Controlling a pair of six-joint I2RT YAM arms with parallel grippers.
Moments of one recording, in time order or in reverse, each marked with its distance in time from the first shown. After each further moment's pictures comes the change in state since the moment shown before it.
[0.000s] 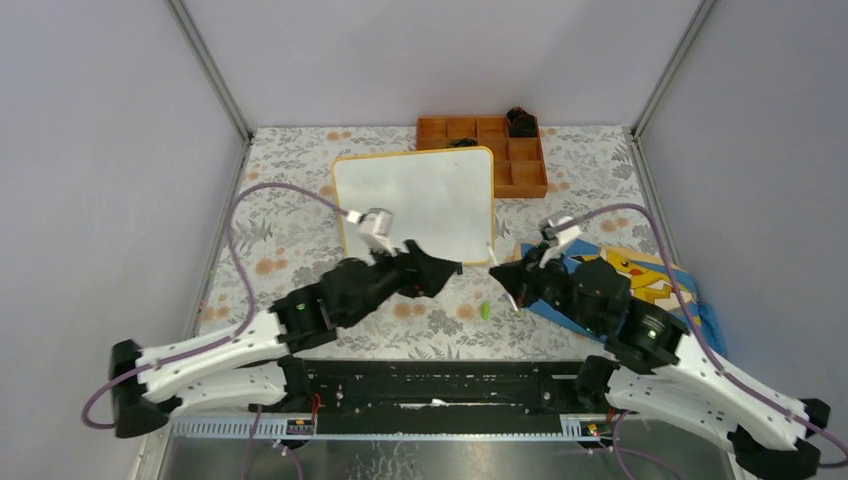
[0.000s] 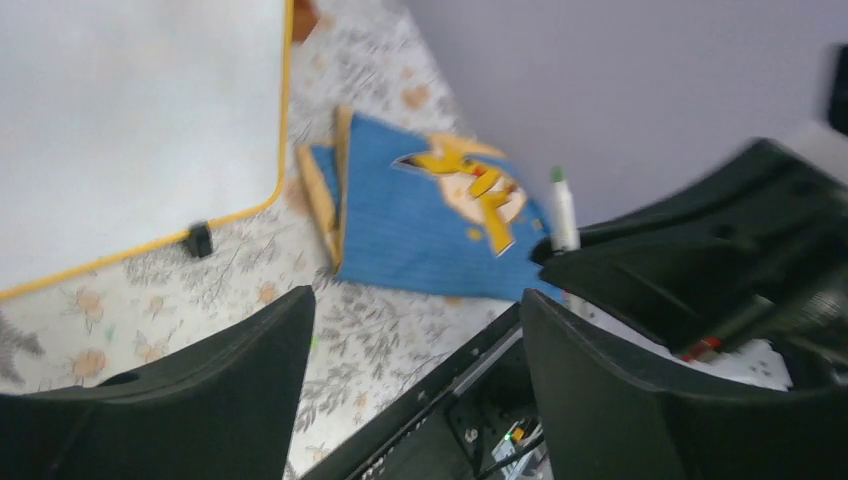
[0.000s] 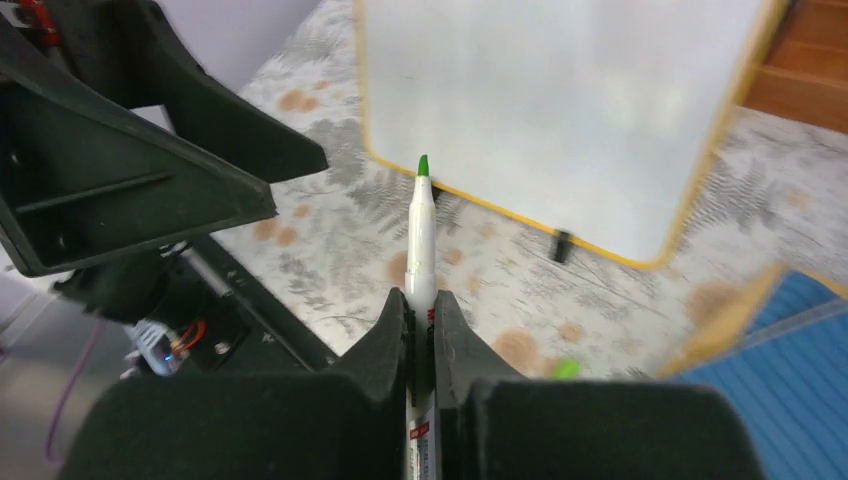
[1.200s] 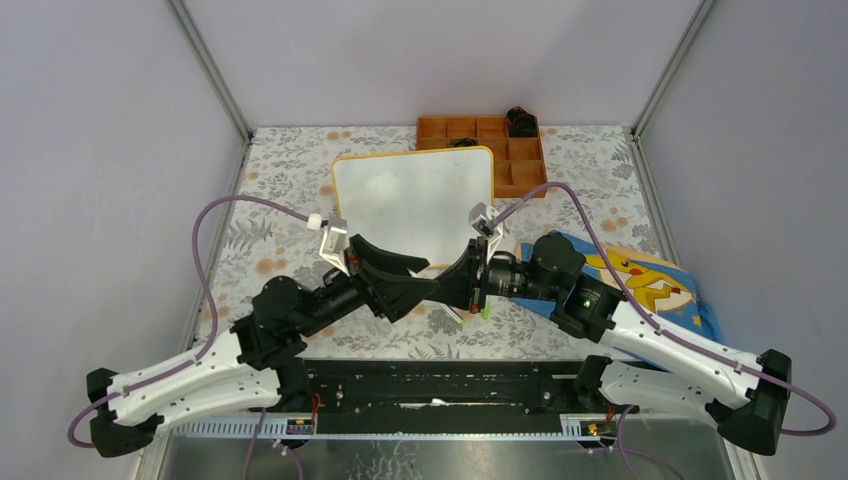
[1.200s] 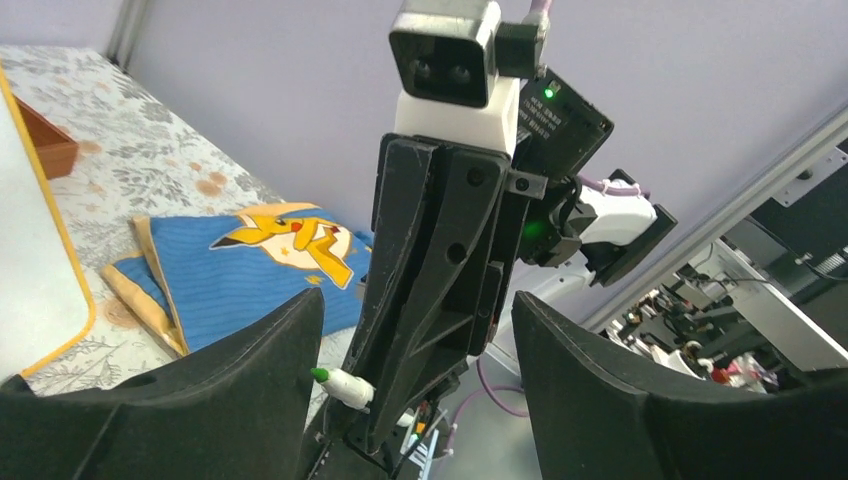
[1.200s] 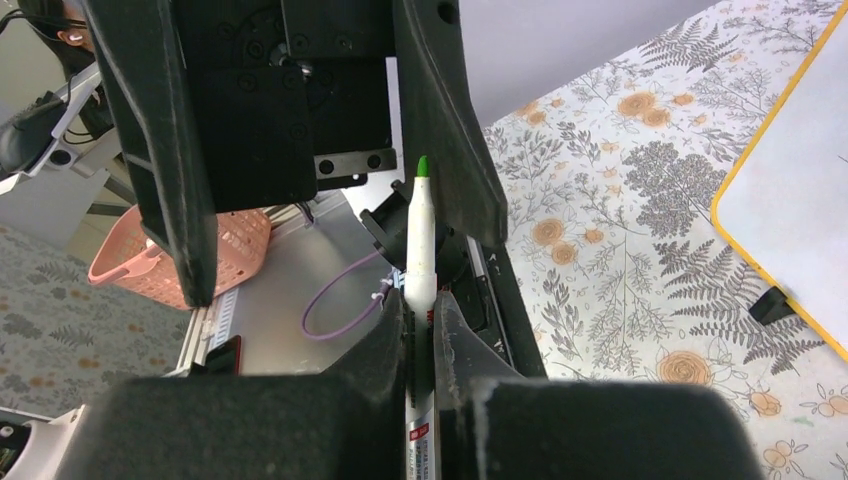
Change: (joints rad) left arm 0.005 -0.379 -0.189 0.333 0.327 0.167; right arm 0.000 0.348 0.013 0.590 -0.744 0.097
